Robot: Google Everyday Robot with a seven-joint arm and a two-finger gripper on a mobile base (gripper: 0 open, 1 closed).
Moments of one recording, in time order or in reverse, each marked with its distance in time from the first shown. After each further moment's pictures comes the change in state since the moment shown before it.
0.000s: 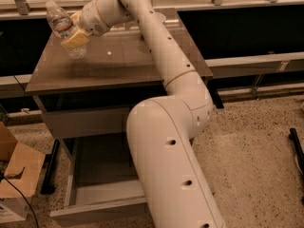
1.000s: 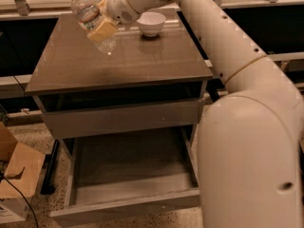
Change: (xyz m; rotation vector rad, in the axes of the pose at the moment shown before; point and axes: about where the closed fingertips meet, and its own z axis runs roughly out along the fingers) arm -0.016 0.034 -0.111 0.128 0.161 0.027
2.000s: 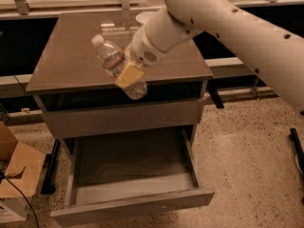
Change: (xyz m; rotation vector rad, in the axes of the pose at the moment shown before) arm 0.058 0.141 -0.053 -0.065 0.262 0.236
